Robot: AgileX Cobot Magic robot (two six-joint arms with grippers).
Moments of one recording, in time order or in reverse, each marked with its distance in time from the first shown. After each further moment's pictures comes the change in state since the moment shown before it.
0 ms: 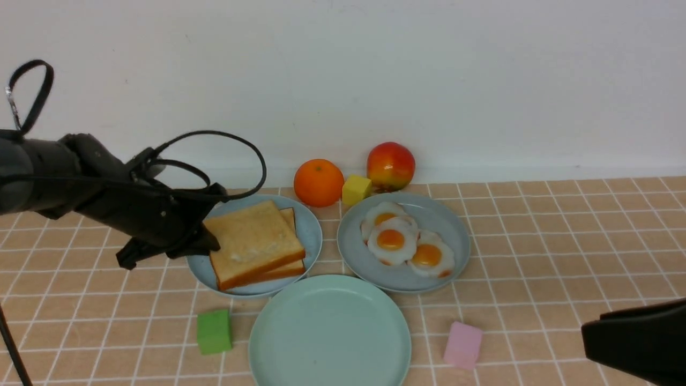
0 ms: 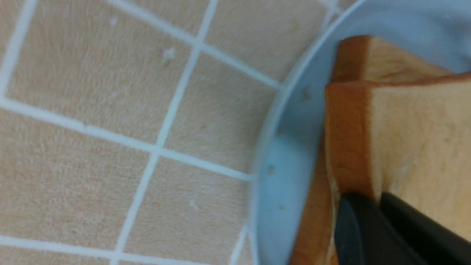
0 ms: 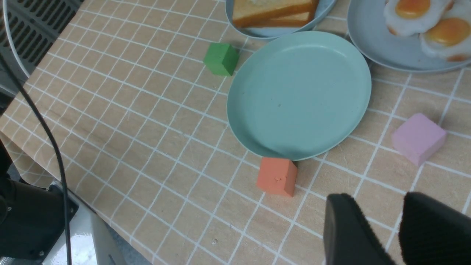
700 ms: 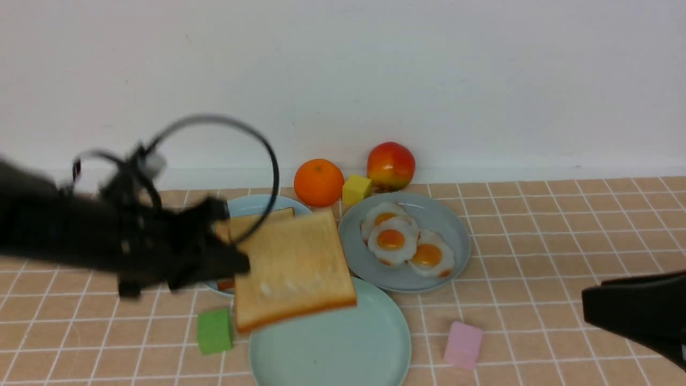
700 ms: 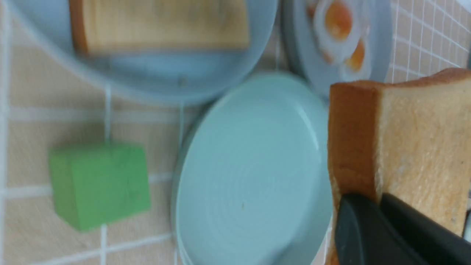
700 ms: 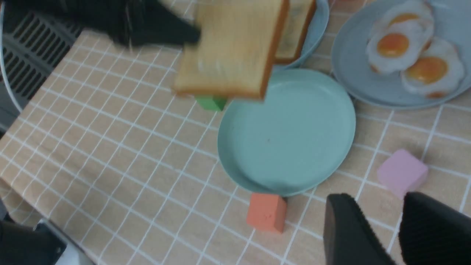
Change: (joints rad) right arm 0.000 0.000 0.000 0.000 -0.108 0.000; left arm 0.000 -0.353 0.399 -0.565 0.237 0.601
